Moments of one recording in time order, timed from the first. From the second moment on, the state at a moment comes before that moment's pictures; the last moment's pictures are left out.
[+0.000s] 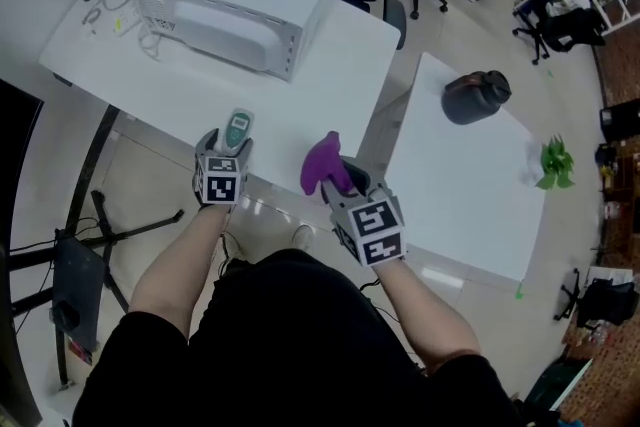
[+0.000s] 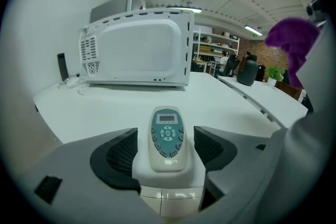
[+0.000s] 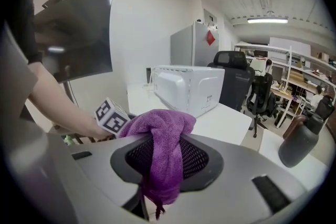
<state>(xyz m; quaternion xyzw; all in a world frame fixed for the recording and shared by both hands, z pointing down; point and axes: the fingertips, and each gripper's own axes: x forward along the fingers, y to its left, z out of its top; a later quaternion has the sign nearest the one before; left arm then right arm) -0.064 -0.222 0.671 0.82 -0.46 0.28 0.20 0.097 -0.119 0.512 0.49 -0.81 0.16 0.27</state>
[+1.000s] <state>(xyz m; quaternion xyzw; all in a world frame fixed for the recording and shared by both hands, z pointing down) -0.102 -0.129 0.547 0.85 -0.45 0.22 0.15 0.097 -0.160 0.641 0.45 -0.78 0.18 0.38</state>
